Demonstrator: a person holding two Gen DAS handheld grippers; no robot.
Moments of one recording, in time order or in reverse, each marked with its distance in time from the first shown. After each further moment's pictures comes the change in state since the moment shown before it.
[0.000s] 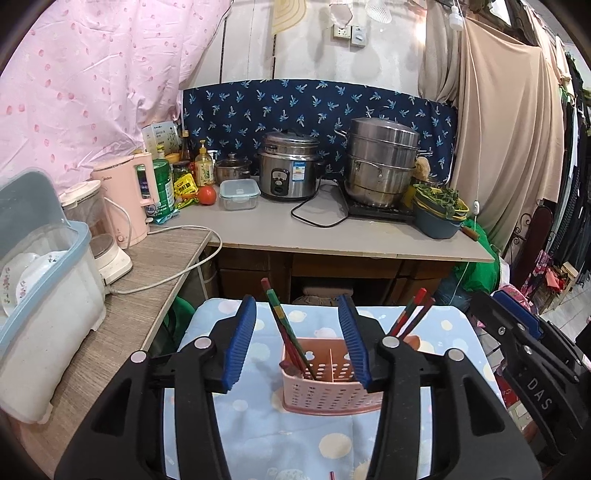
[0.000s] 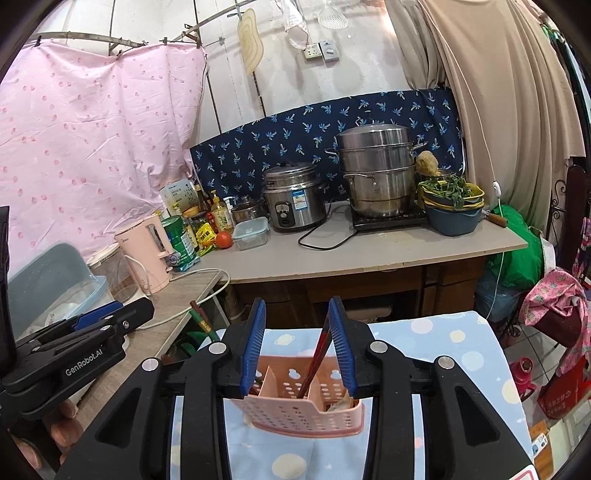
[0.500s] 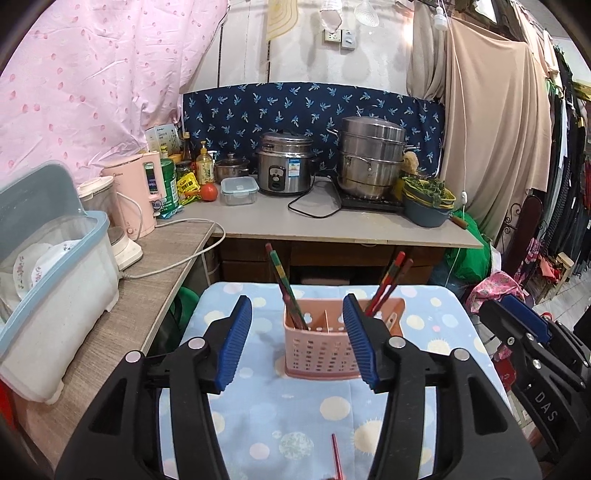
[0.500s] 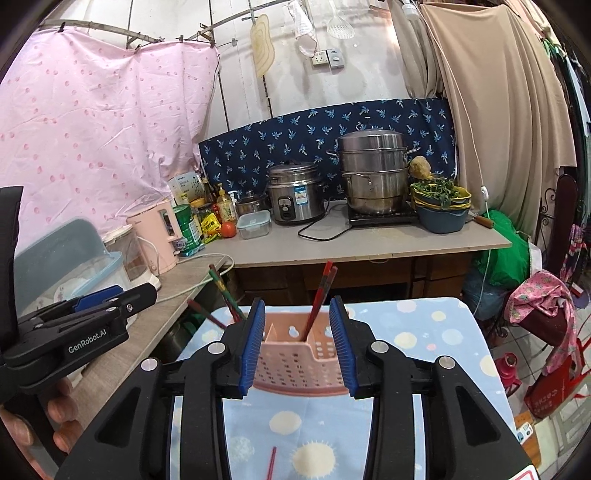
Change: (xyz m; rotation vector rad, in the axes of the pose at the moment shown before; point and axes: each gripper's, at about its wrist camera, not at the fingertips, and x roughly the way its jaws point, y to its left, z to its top) left arm -0.056 -0.001 -0.041 0.026 -0.001 -0.010; right arm -0.071 0.008 -0.045 -0.051 -0.004 -0.020
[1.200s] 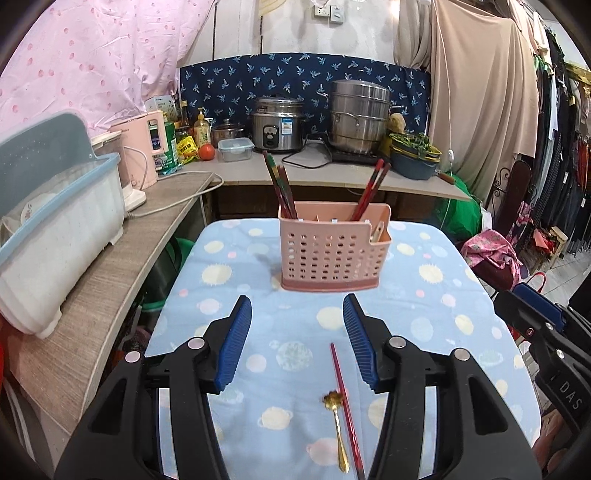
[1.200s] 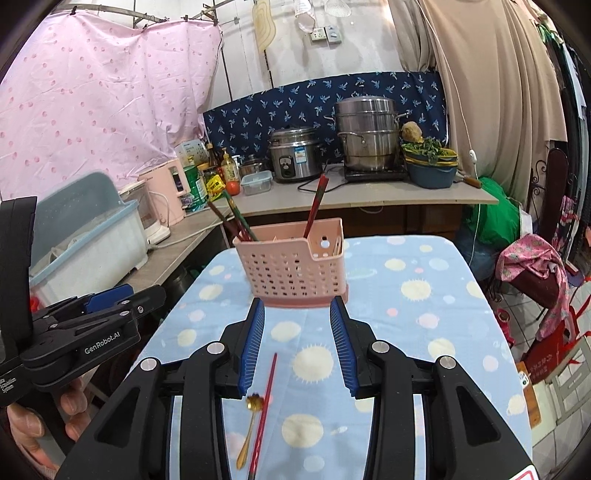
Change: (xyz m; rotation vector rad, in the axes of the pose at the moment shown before) left arm -0.044 0.000 -0.111 0.025 0.091 -0.021; right arm -0.071 -0.002 -0.099 0.007 0.106 0.005
